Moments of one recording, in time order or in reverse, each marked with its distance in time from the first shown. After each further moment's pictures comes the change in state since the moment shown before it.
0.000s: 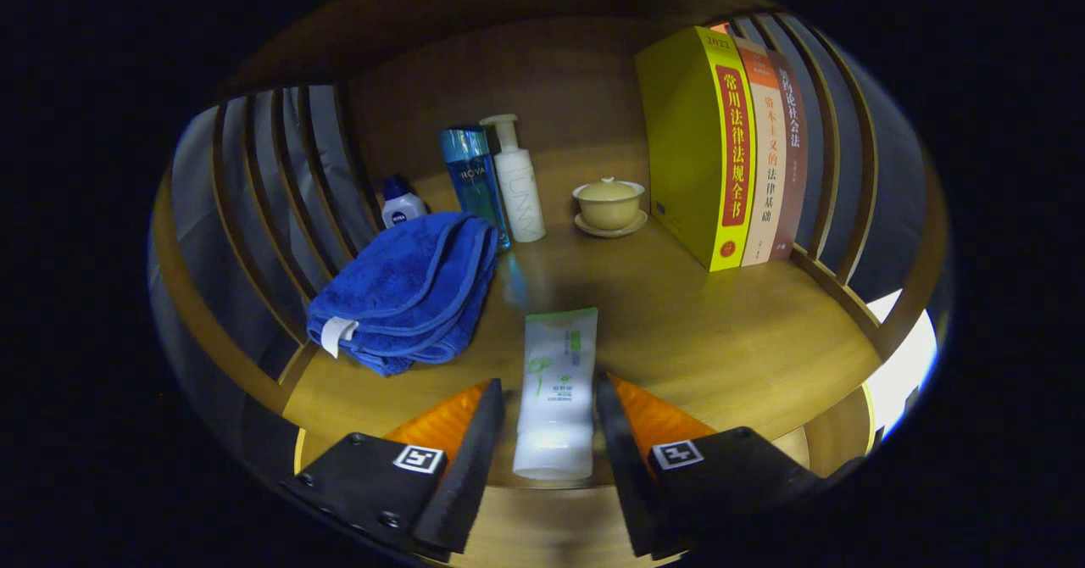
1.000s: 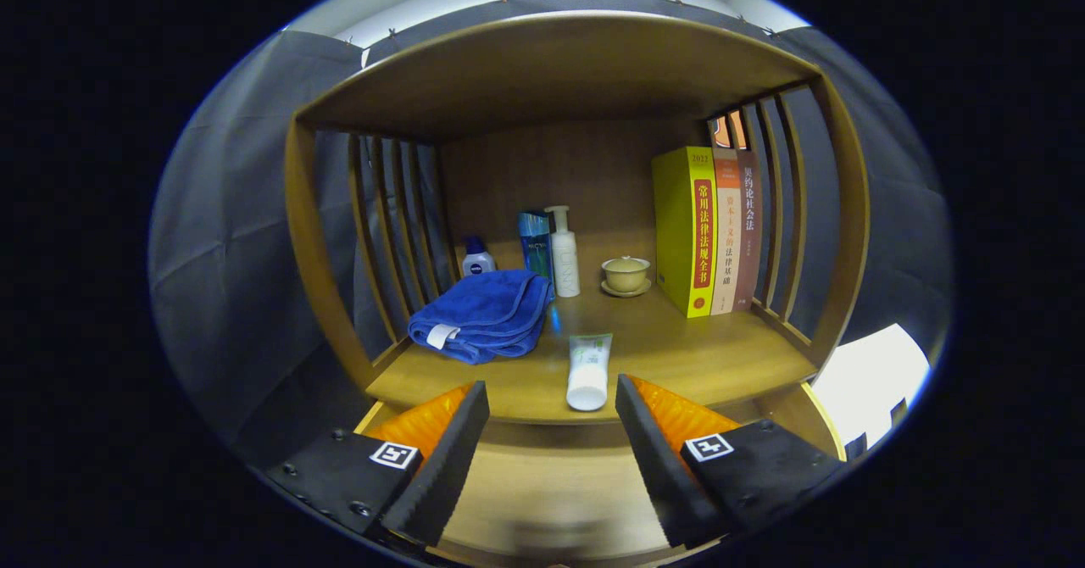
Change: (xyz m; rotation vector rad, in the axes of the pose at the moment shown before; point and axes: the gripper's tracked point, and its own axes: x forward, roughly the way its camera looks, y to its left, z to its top) arm -0.143 0.032 -0.013 -0.101 -0.257 0.075
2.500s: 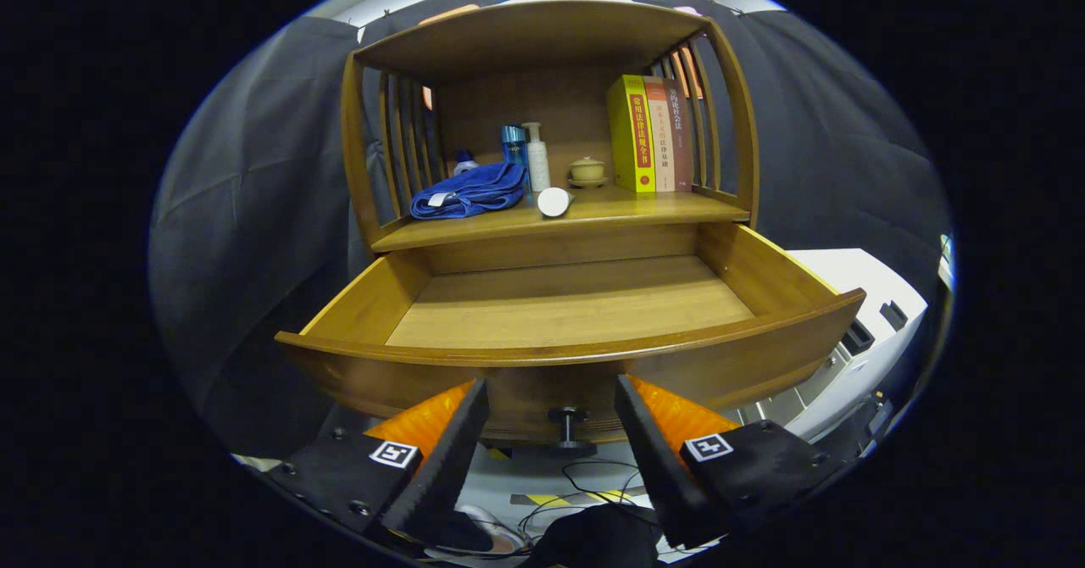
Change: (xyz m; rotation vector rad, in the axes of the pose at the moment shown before) arm -0.110 0.000 -0.191 0.040 0.149 -0.099
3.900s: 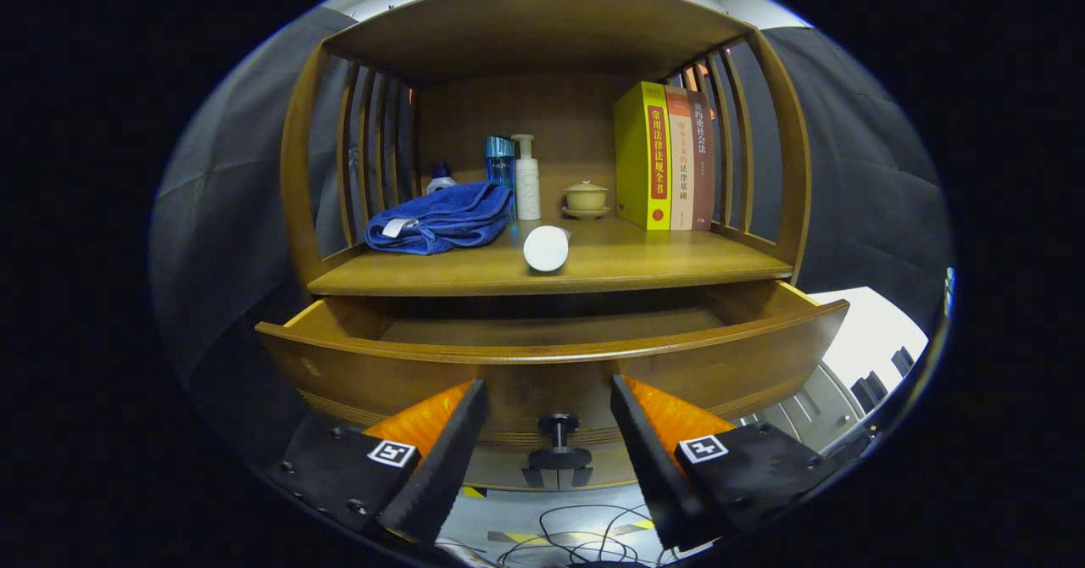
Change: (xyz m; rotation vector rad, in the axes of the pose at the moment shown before) arm 0.118 -0.006 0.070 -0.044 -0.078 -0.045
